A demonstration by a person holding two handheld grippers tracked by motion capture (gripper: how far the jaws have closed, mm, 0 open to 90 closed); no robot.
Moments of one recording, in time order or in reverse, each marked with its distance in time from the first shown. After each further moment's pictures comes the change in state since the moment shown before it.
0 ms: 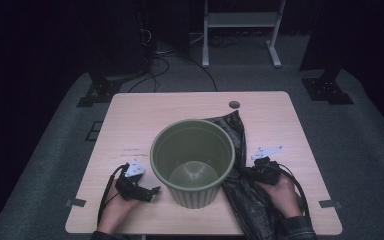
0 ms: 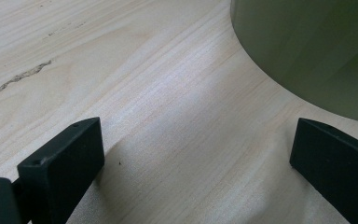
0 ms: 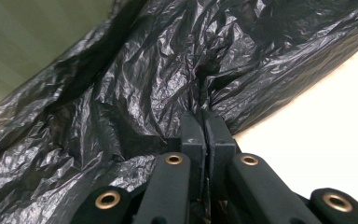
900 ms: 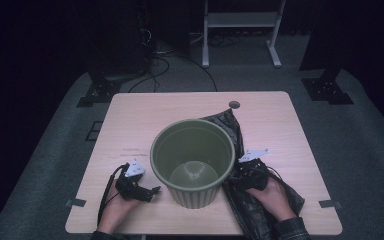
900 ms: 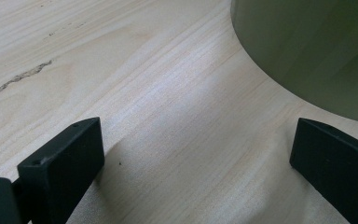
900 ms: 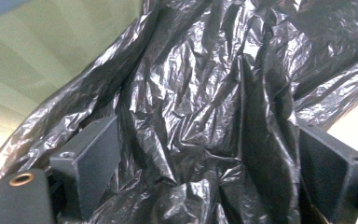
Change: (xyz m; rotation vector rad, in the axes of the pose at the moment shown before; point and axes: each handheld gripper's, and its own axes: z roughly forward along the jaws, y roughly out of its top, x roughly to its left) left arm 0.000 0.000 0.000 -0.002 0.001 -0.002; right arm 0.028 0.011 0.020 0.030 -0.065 -0.023
